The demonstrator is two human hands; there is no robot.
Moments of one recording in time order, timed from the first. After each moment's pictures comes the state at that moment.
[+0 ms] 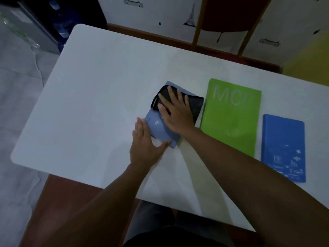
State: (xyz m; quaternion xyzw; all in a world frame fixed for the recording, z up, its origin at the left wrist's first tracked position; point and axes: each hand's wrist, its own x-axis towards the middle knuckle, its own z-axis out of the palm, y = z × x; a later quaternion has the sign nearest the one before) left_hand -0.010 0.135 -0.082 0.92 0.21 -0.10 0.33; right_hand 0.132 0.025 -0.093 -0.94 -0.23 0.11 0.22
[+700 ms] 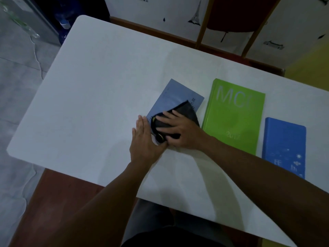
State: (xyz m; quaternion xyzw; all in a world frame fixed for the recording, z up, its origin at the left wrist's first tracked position) left_hand -0.008 0.136 -0.085 0.92 0.21 -0.10 0.32; right_hand 0.113 -0.024 -0.103 -0.81 -0.53 0.11 0.24
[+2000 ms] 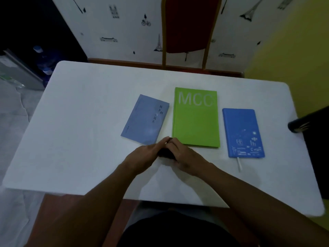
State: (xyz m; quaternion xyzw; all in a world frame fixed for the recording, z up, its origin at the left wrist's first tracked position) left_hand -0.017 0.101 -0.033 0.94 -0.22 -0.16 0.22; right_hand 0.001 -0.120 -0.052 -0.88 -0.38 0.09 0.27
